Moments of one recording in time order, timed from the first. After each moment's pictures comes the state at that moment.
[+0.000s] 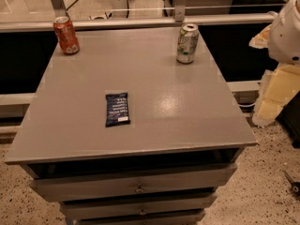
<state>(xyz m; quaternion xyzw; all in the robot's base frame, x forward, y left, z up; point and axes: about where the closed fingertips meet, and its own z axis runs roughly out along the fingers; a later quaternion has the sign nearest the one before) 0.438 -0.217 0.976 -0.60 0.78 -0.03 0.16</state>
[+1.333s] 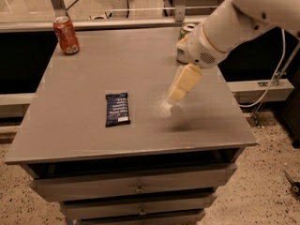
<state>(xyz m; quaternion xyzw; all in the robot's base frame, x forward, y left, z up) 0.562 -0.083 0.910 -0.61 0.73 0.08 0.29</state>
